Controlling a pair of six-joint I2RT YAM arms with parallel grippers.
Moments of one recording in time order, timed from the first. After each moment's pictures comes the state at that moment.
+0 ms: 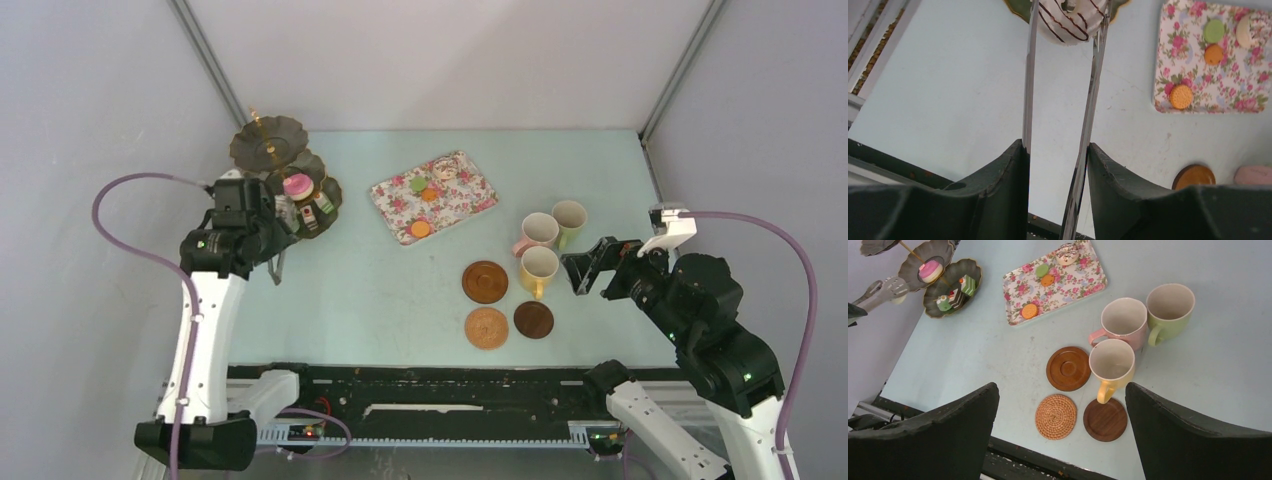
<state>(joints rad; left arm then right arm) -0.05 1.02 1.27 -1.08 -0.21 -0.57 0.44 0.57 1.17 -0.90 0.06 0.37</state>
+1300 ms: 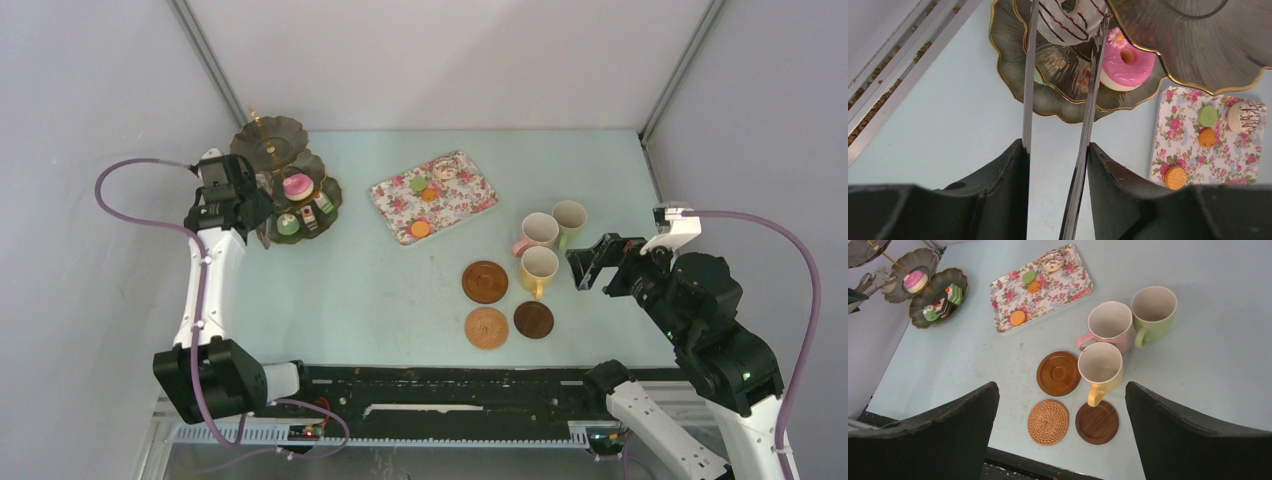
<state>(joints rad) 0.21 1.25 1.23 -0.69 -0.12 -0.49 0.44 0.57 1.17 -0.90 0.12 0.37</state>
